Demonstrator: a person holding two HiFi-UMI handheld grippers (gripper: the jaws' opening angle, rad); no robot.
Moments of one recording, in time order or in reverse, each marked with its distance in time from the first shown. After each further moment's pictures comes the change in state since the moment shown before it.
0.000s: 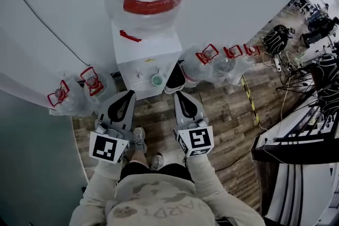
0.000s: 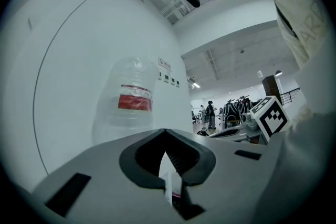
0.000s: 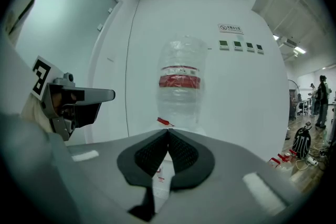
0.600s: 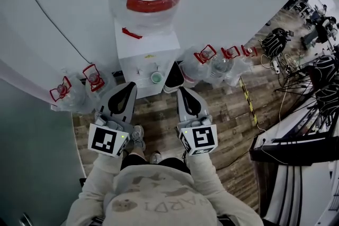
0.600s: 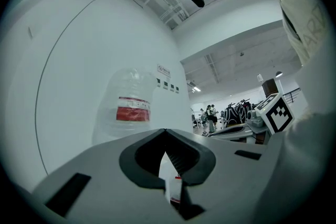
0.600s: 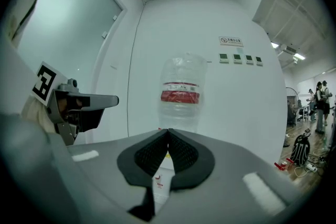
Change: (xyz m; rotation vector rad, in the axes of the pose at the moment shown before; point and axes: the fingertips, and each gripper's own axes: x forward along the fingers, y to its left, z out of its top) left arm -0.020 -0.019 0.039 0.022 -0.057 0.008; right arm -0.042 0.008 0.046 -0.029 -0.070 -0.004
